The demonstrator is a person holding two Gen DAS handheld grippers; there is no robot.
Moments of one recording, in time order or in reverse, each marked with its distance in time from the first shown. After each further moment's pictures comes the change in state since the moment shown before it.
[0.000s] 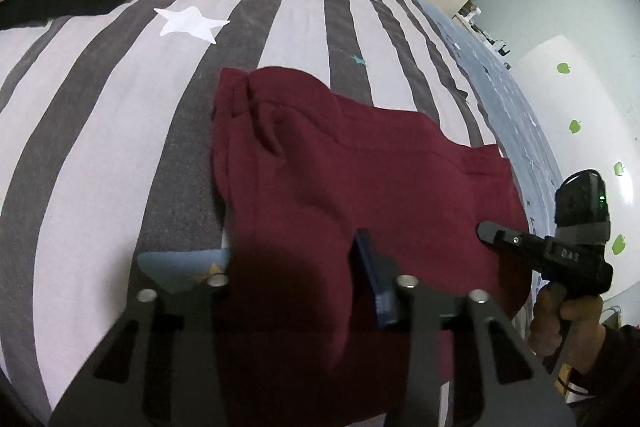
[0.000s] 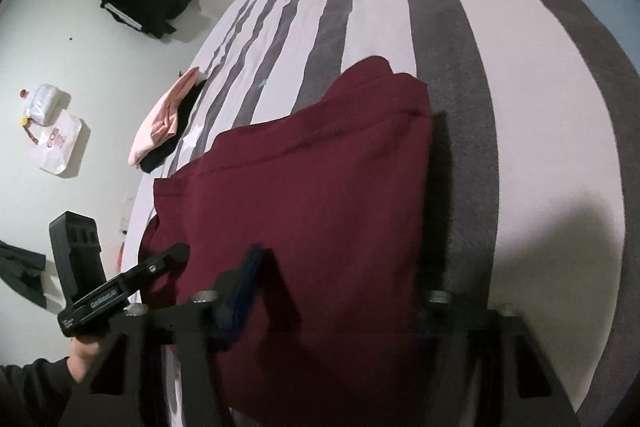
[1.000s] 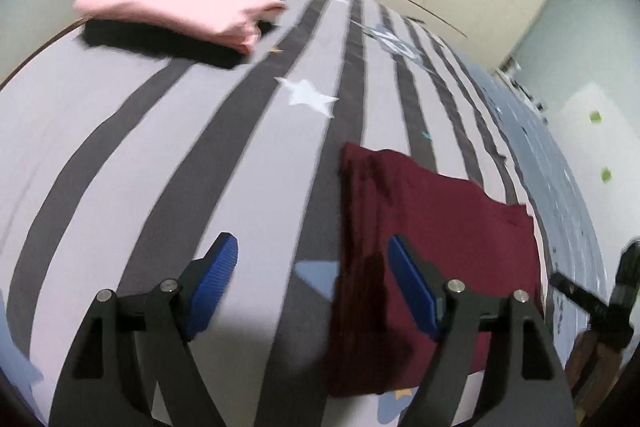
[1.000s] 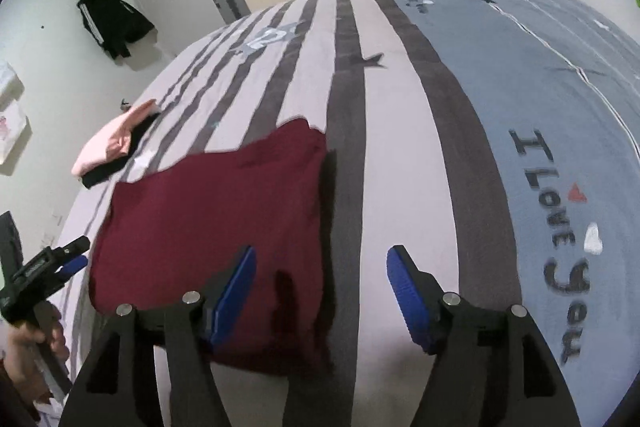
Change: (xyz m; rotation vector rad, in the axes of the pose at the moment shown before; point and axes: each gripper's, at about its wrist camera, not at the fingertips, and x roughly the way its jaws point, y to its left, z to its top) left arm -0.076 0.050 0.000 -0.065 -0.194 0.156; right arm -0.069 0.028 -0.038 -0.134 -0.245 -0.366
